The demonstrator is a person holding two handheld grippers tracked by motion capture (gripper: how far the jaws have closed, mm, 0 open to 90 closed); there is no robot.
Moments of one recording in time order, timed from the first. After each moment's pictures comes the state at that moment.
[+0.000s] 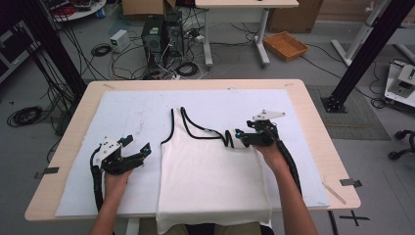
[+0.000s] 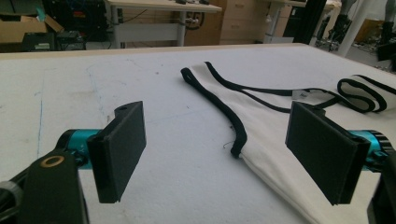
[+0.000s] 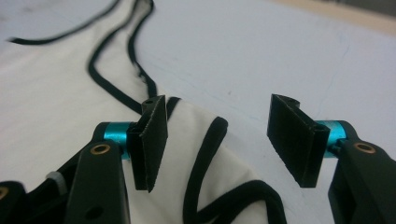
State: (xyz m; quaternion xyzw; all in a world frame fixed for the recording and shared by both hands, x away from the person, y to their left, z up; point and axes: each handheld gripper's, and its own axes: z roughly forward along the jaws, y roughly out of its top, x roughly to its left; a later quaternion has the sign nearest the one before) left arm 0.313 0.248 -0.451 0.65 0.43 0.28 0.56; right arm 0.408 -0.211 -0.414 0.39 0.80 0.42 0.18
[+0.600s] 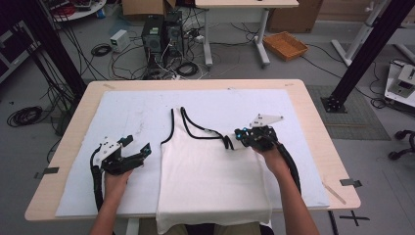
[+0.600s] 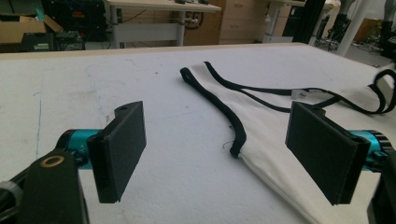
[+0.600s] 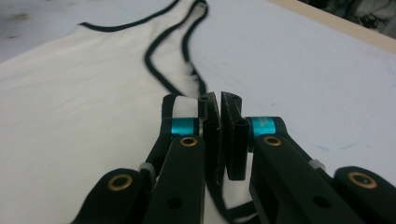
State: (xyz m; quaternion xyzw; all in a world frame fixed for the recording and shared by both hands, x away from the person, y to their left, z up) left arm 0.313 0.248 -0.451 0.64 0.43 0.28 0.56; right arm 0.379 -0.210 -0.406 0.29 0.83 0.45 0.17
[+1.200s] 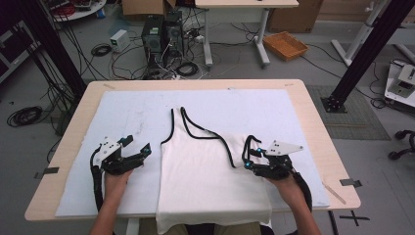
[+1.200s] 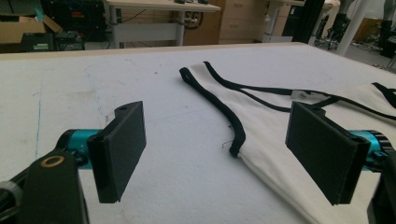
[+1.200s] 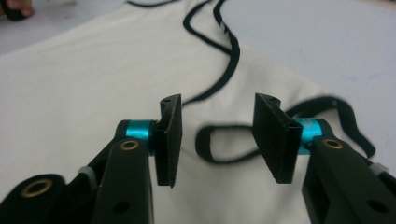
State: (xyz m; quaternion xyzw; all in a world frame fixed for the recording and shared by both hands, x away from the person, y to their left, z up) left arm 0.312 0.248 -0.451 0.65 0.43 0.28 0.56; right arm 0.310 -0.234 -0.428 0.30 0.81 0.48 0.16
